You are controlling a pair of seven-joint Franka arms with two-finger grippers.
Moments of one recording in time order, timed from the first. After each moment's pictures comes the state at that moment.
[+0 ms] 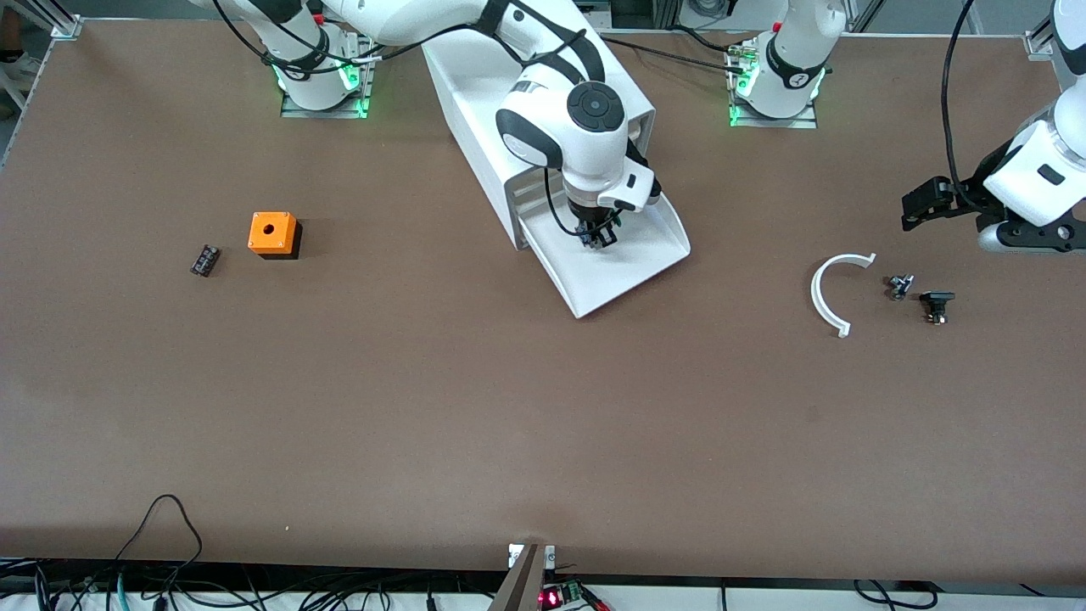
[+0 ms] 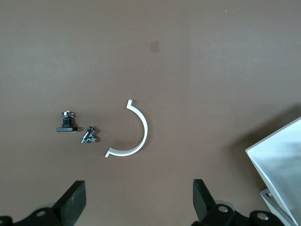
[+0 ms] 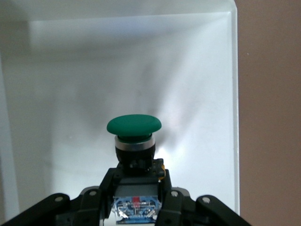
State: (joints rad) left arm -0.03 0.01 0.00 -1.68 0.03 1.62 -0.01; right arm 0.70 0.78 0.35 -1.29 -0.27 2.07 -0.97
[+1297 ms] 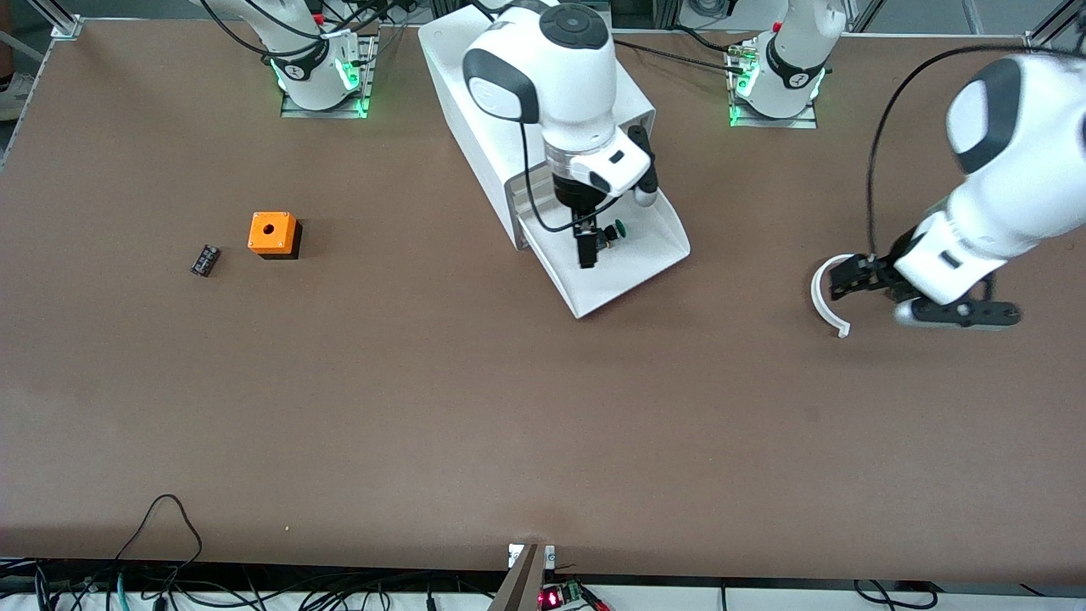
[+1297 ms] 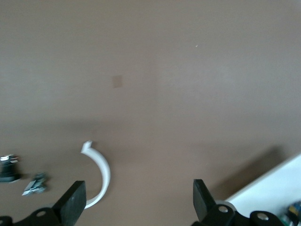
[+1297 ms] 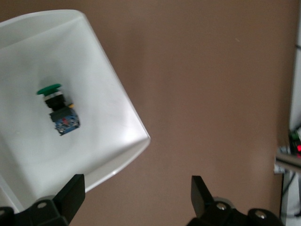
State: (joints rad) left arm -0.06 0.17 -0.06 -1.77 -0.05 1.98 -0.13; right arm 0.64 0.62 0.33 -1.22 -0.40 2.02 -0.51
